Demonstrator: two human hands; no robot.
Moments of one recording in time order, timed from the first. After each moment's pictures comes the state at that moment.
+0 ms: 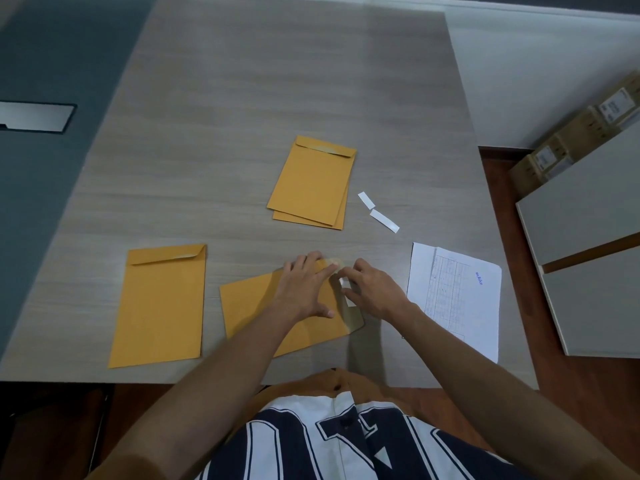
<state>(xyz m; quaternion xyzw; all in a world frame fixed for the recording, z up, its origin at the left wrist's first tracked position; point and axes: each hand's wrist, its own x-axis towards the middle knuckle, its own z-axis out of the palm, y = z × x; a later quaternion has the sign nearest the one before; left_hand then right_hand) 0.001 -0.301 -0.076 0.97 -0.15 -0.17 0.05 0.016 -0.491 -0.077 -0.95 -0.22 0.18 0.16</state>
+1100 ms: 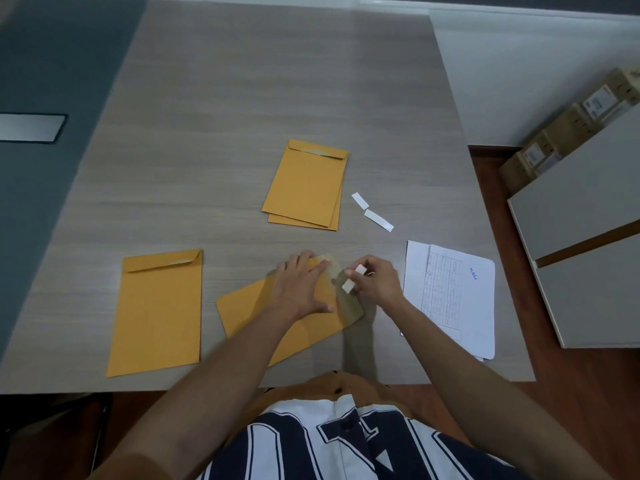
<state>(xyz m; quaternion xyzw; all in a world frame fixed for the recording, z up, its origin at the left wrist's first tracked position) 0.004 -0.301 -0.076 0.98 -0.12 -0.17 0.04 0.016 -0.487 -0.068 -0.84 0.14 0.15 0.50</state>
